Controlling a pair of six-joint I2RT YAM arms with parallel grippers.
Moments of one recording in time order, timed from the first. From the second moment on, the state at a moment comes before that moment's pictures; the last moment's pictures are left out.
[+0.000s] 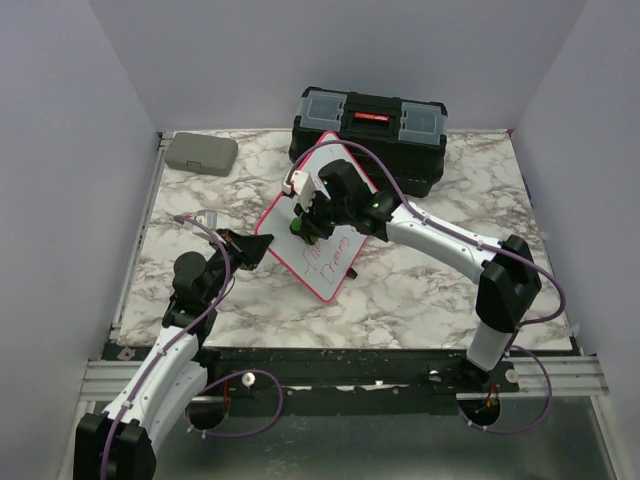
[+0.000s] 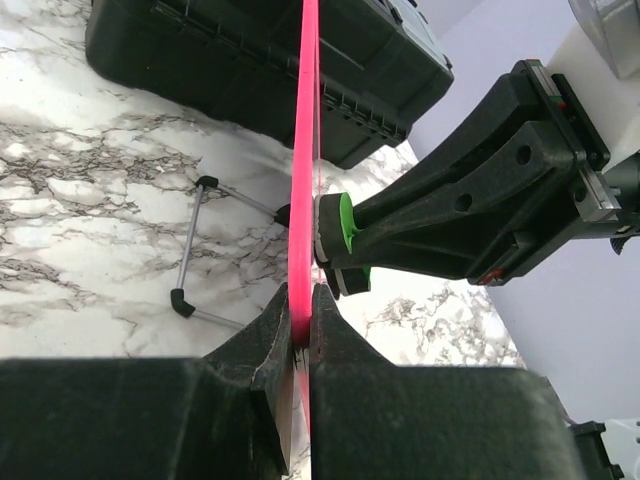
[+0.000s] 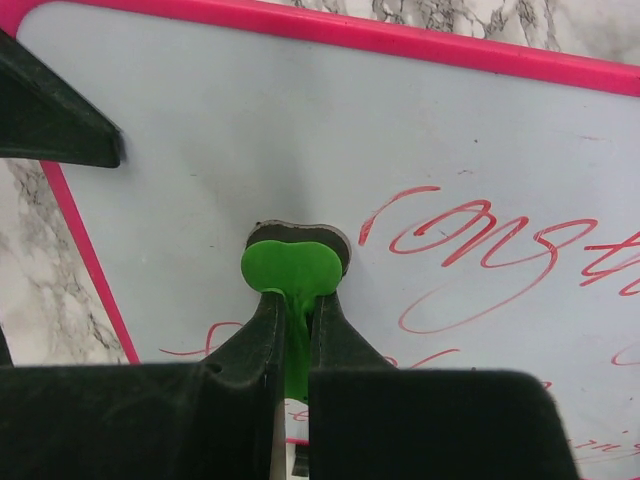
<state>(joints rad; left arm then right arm) -0.24 0.68 0.27 0.42 0.33 -0.73 0.83 1.78 1.50 -0.38 -0.25 -0.30</state>
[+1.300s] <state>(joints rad) -0.24 0.67 0.27 0.44 0.35 -0.73 0.78 1.76 1.47 -0.37 -0.33 -0.30</state>
